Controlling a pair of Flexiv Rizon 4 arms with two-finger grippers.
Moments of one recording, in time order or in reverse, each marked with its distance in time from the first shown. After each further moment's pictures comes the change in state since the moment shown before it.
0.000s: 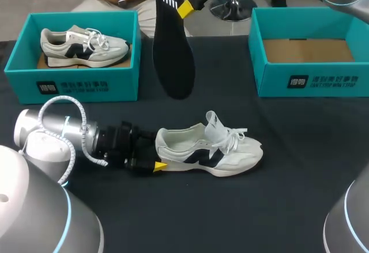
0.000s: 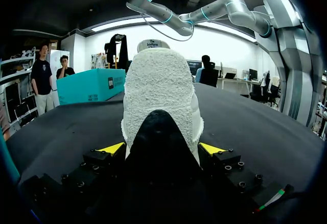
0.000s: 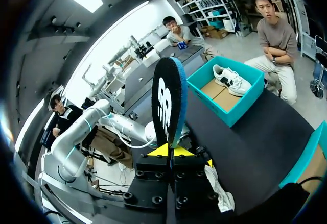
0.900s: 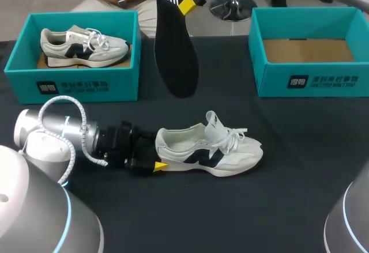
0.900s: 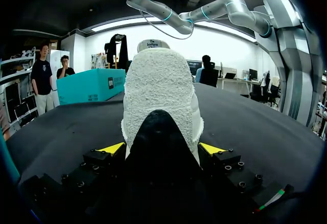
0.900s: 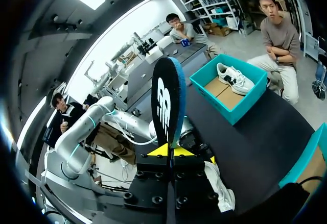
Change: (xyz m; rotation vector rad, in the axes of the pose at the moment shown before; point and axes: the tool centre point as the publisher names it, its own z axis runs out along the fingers) left arm 0.000 0.000 0.000 -0.001 -0.001 0.003; right arm 0.012 0.001 -0.009 0.035 0.019 -0.010
